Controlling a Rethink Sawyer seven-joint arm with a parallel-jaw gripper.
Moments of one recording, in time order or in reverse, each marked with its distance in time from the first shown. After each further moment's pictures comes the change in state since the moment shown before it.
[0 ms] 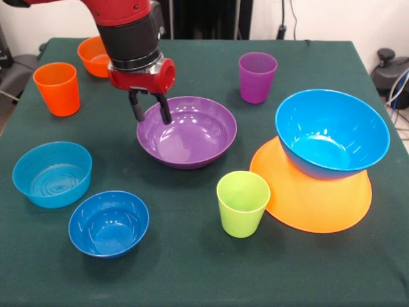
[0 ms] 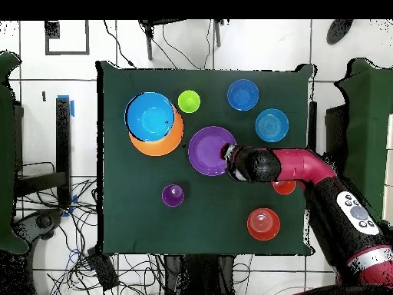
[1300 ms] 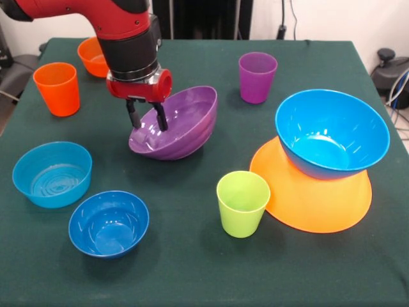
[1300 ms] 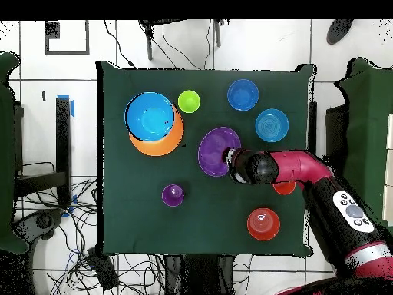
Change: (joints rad) arm -0.008 0.045 -0.003 -0.024 -0.083 0.000 0.000
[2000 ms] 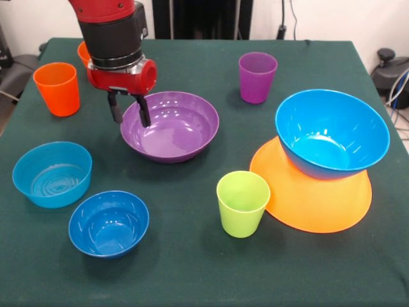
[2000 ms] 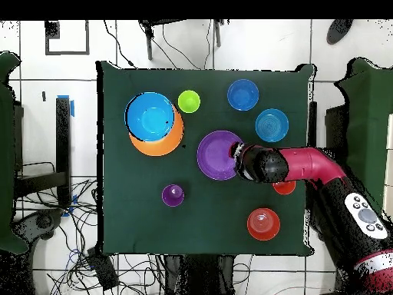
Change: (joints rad) arm -0.013 -0.067 0.009 0.000 0.008 0.000 0.000
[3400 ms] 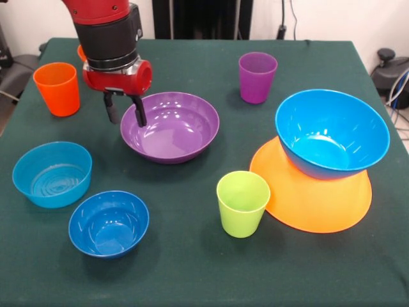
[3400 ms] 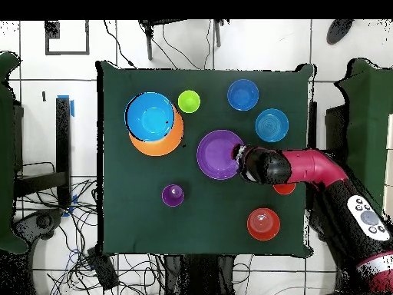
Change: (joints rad) arm -0.018 0.014 0.000 -0.001 -0.006 0.000 -0.044
